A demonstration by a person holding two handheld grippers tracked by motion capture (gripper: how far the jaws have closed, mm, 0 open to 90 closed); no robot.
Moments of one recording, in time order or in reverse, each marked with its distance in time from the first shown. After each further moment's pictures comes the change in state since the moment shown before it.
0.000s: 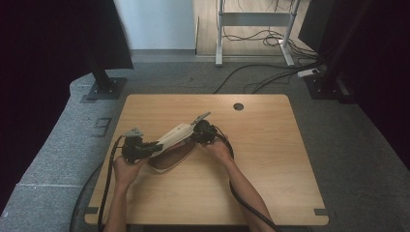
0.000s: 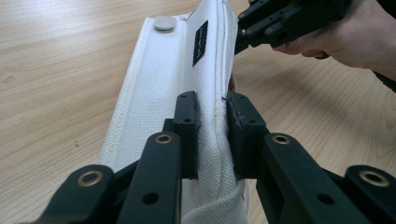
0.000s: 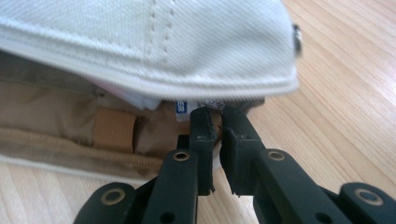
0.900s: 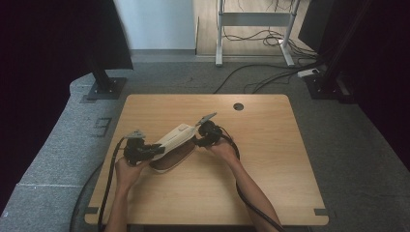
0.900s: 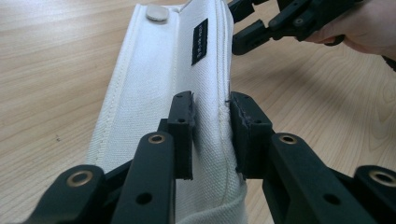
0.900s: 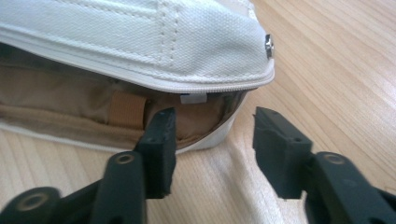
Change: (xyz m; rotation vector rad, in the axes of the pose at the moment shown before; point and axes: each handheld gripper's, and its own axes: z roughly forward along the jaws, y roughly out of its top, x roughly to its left) left arm -0.002 -0.006 0.007 0.021 -0.030 -0.005; right arm -0.003 -0.011 -0.023 -0.015 0.014 -0.010
